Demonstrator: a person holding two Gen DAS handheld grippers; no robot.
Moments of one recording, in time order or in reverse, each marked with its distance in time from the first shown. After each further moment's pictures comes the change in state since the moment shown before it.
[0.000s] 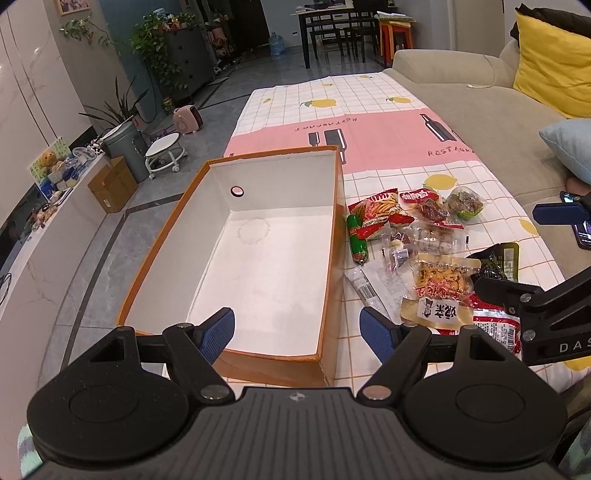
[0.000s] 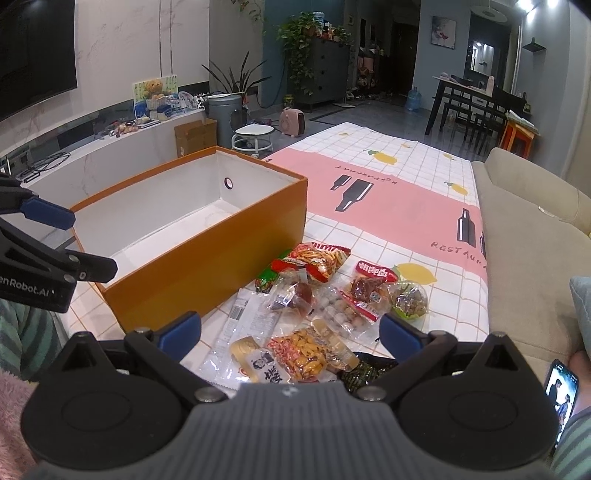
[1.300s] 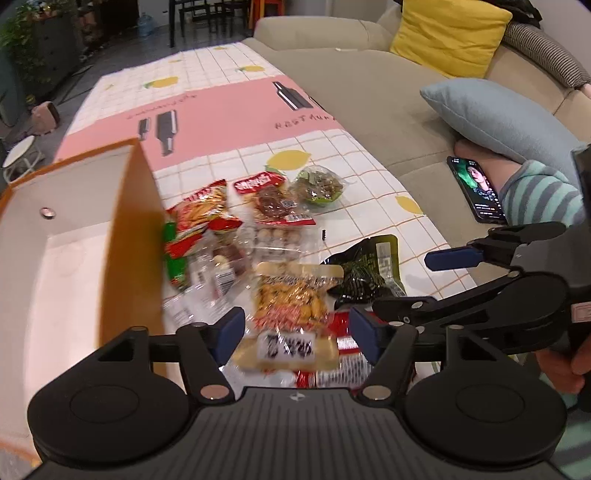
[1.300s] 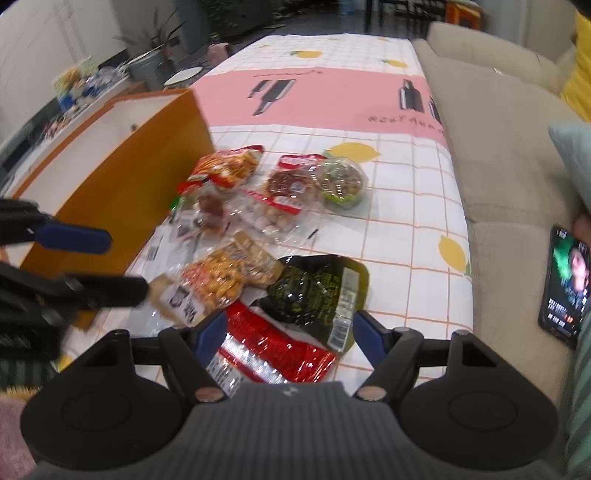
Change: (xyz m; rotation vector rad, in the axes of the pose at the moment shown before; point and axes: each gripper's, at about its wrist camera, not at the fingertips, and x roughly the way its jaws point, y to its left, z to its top) left arm 0.087 -0.093 0.036 0.158 0.097 -0.440; right arm 0.055 -0.083 -0.043 0.317 0.260 -0.041
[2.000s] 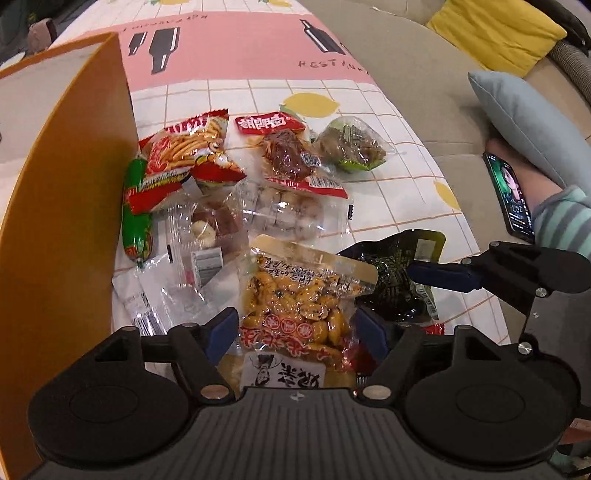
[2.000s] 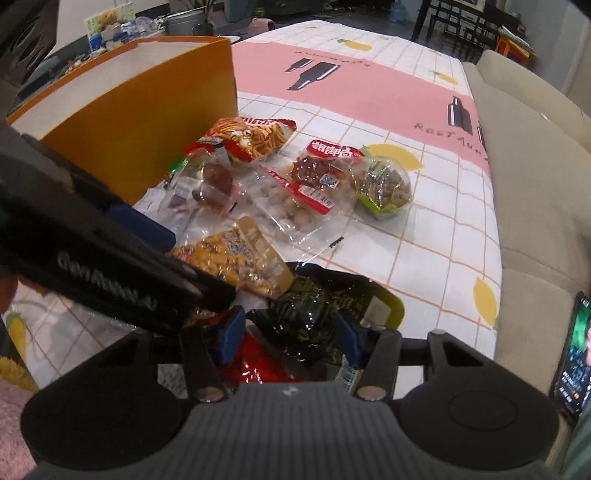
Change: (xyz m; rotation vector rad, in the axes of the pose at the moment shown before) left arm 0.071 0.034 0.013 -0.172 0.152 -0.091; right arm 0.053 0.019 0.007 -0.233 0.040 -0.025
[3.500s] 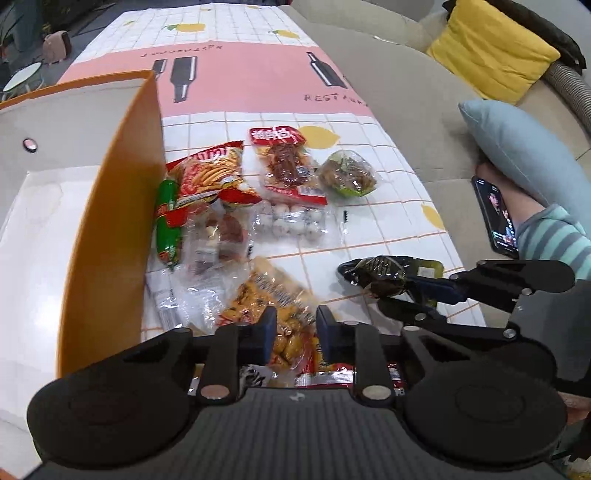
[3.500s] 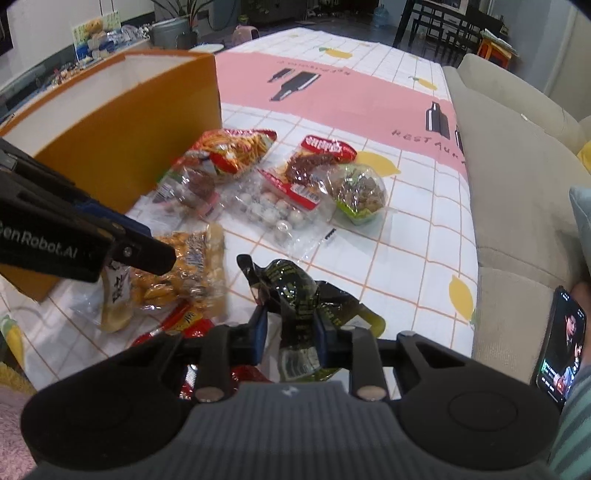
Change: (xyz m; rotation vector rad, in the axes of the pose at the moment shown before) left arm -0.046 -0.003 -0.016 -0.027 -0.076 0.024; right arm -0.020 0.001 -0.006 0.015 -0.038 -0.053
